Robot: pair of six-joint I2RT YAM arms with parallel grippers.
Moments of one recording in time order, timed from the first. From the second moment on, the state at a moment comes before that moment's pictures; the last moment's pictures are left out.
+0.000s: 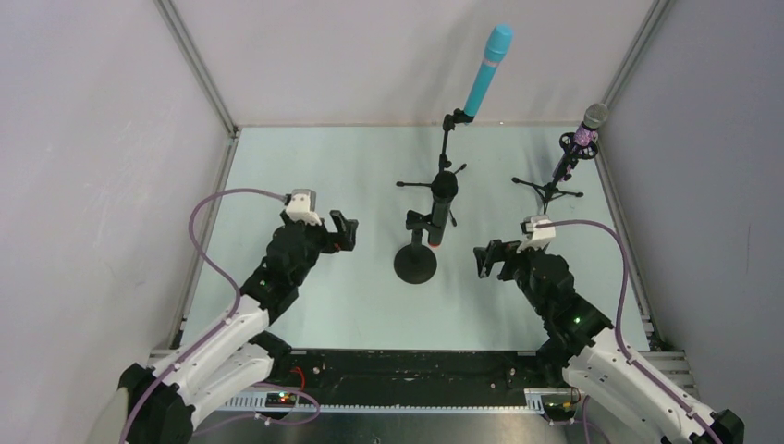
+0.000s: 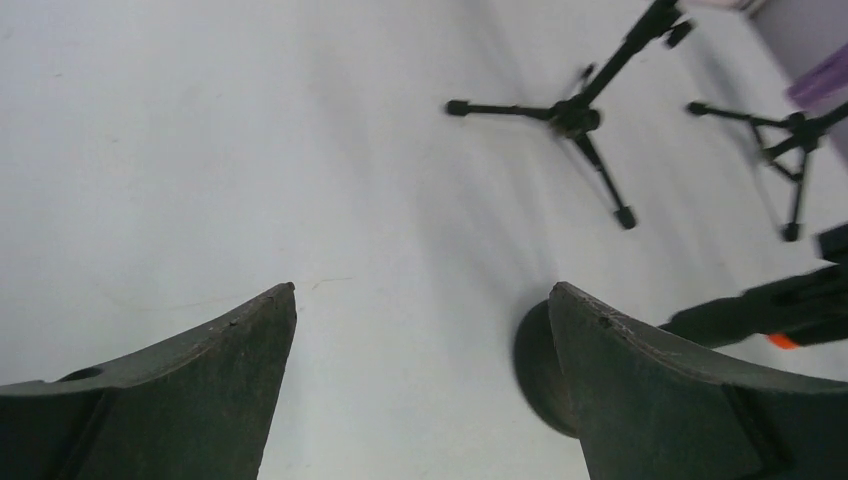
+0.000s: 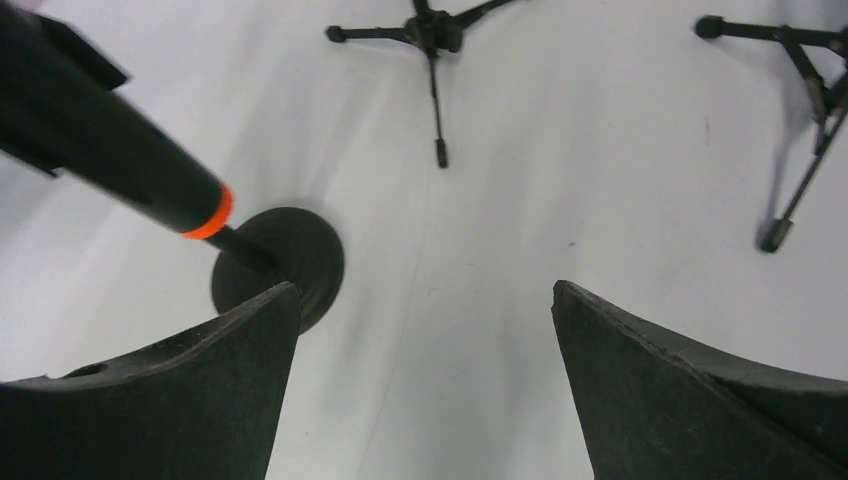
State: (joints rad) left arm -0.50 0.81 0.42 0.21 -0.18 -0.36; right arm 0.65 0.50 0.36 -0.10 0.30 0.30
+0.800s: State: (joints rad) left arm -0.34 0.90 0.24 0.37 -0.54 0.00; right arm 0.29 0.62 0.05 0.29 0.35 0.13
